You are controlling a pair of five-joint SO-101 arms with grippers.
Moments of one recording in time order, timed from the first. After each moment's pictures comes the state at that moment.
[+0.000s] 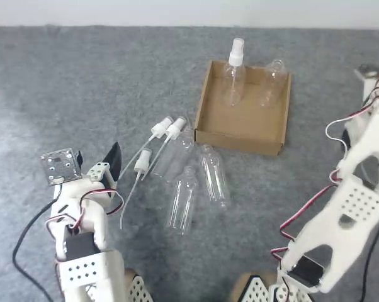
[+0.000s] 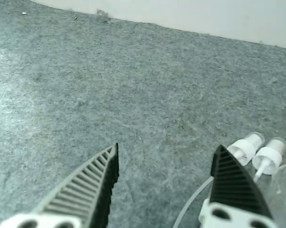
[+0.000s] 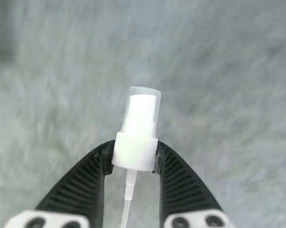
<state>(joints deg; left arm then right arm) -20.4 -88.6 95.7 33.5 7.4 29.1 43.3 -46.6 100.6 38.5</state>
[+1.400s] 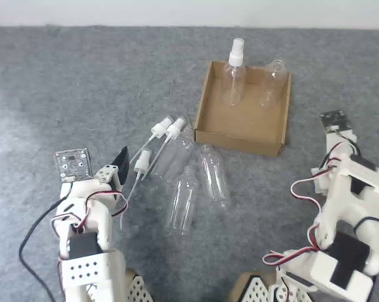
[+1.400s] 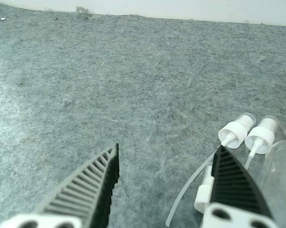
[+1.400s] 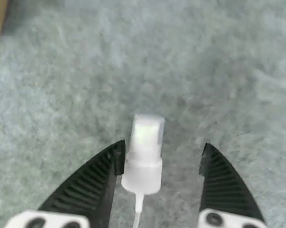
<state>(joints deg) -17.3 -88.6 97.0 33.5 3.3 25.5 -6.9 43.3 44.1 35.8</state>
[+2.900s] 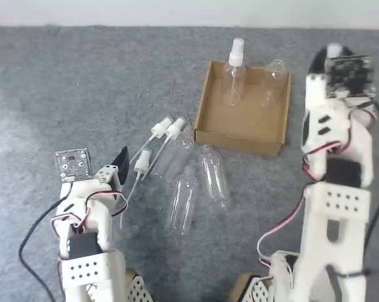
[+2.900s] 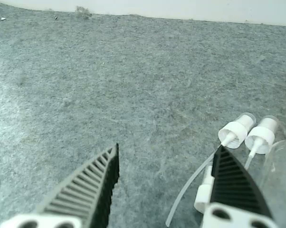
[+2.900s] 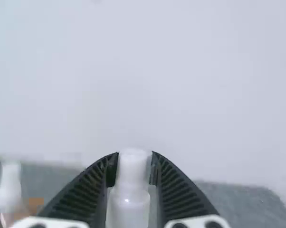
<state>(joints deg) -17.3 -88.6 97.0 33.5 3.3 6.8 -40.1 36.0 14.8 13.8</state>
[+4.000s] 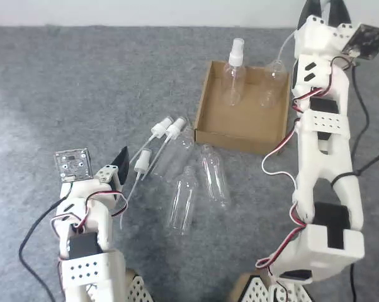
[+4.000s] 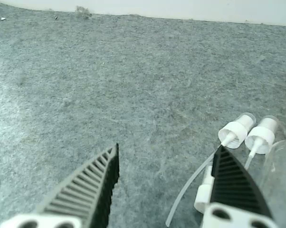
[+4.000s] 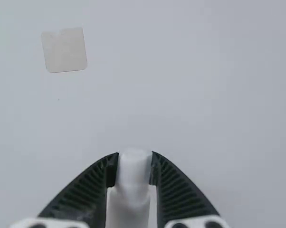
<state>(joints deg) -17.3 -88.6 97.0 33.5 3.3 4.5 6.2 10.6 -23.6 -14.5</state>
